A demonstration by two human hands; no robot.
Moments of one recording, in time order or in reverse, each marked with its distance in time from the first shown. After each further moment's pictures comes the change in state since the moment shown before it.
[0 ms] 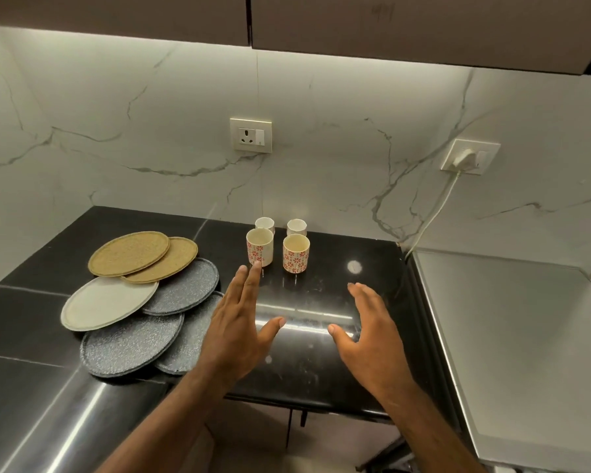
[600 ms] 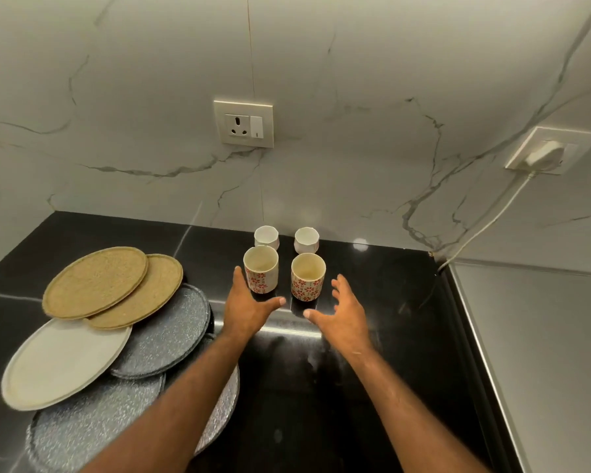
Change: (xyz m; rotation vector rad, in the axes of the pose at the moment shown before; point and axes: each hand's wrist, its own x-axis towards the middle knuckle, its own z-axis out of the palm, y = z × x) left_hand 0.214 -0.109 0.100 -0.338 -0.091 -0.588; right_hand 0.213 0.044 0.145 0.353 -0.178 0.381
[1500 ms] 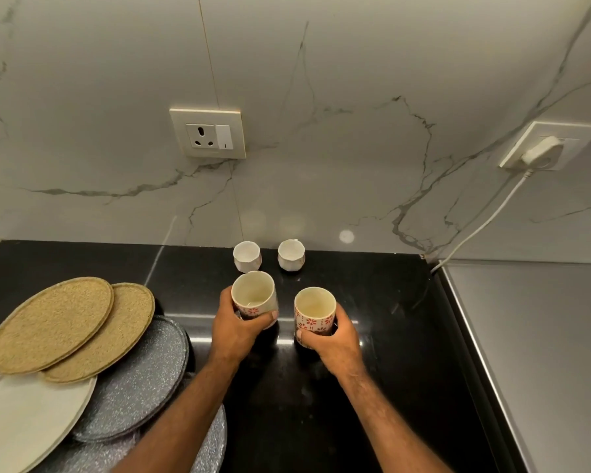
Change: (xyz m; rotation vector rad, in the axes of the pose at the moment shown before) left_hand 0.045 -0.013 0.022 -0.220 0.003 0.102; right_hand 0.043 0.039 0.020 0.264 0.107 0.074
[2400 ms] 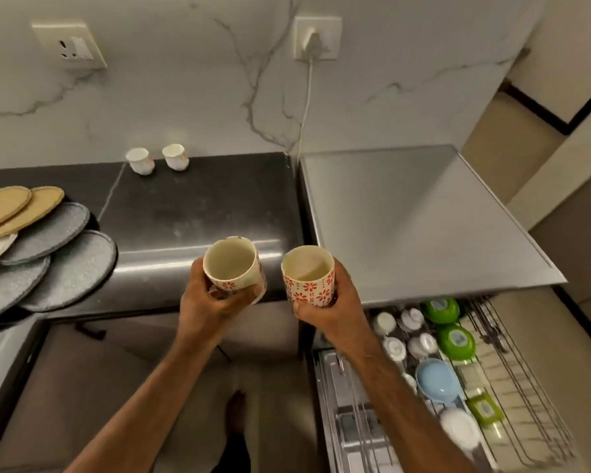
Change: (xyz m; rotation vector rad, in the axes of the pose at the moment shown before) left_hand -0.468 0.029 0.142 -0.094 -0.151 0.273; right_hand -0.352 0.144 -0.342 0.134 -0.030 -0.259
